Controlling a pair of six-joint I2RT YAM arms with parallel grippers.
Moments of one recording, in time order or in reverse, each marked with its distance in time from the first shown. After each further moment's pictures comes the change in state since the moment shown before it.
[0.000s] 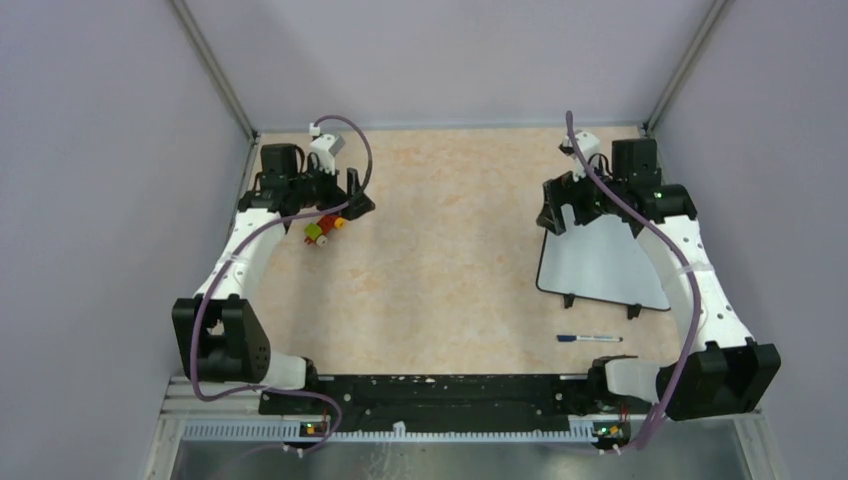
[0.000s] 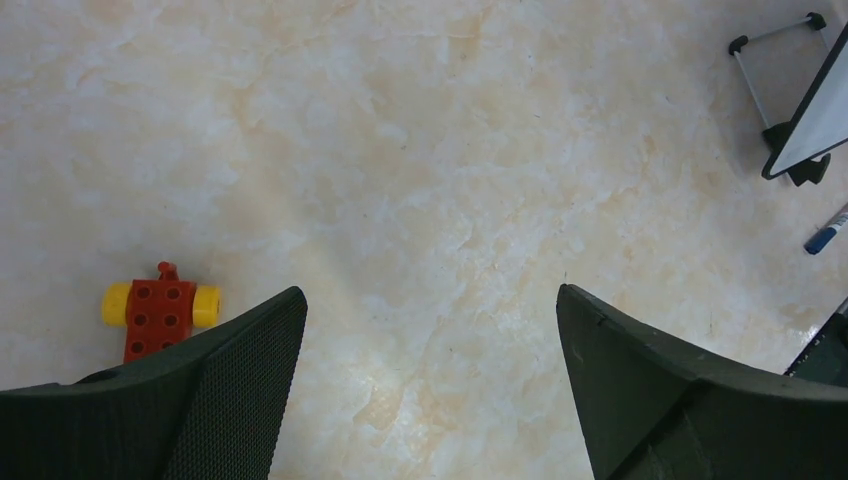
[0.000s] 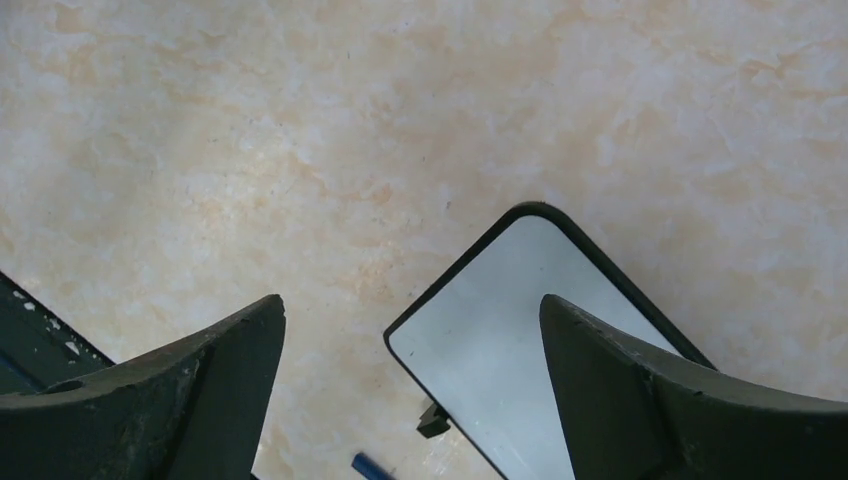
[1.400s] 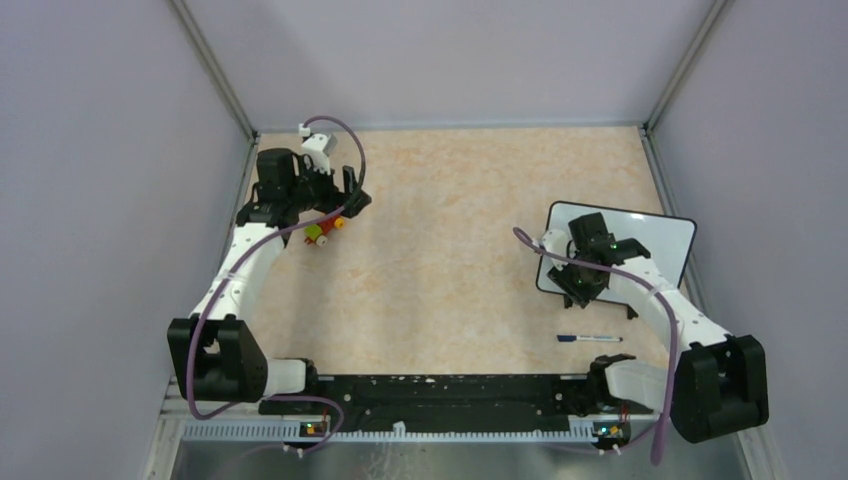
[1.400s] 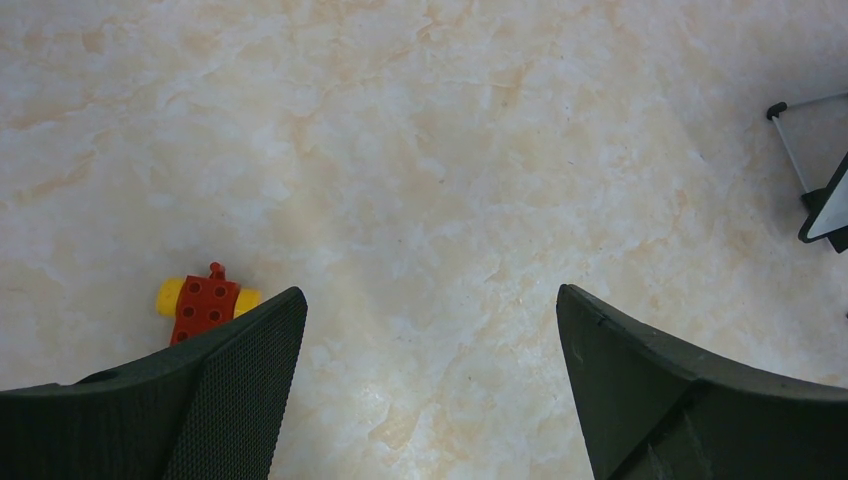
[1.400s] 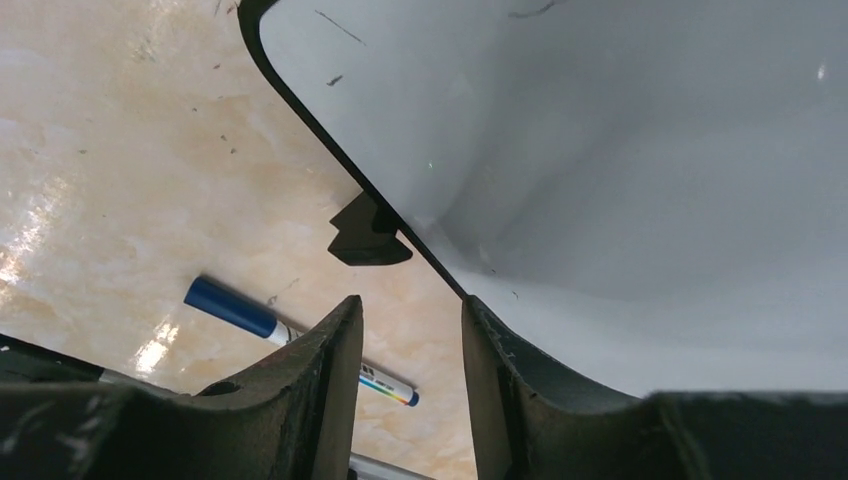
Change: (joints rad) left arm -0.028 -0.098 -0.081 0.133 -0.136 -0.086; right arm 0.129 -0.089 -0.534 -0.045 0.466 -0.288
